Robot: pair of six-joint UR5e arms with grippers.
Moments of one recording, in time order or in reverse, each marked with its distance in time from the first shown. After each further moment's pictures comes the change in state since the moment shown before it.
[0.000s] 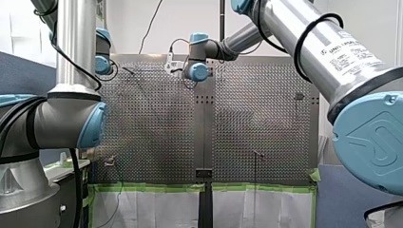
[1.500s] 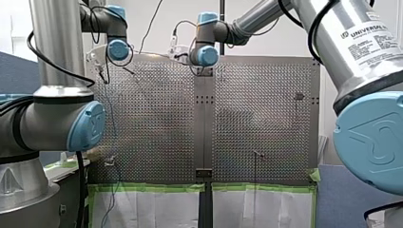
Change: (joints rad) left arm -0.237 0.263 -0.144 0.021 -0.345 -0.016; right arm 0.004 -0.200 0.206 -0.002 -0.065 0.007
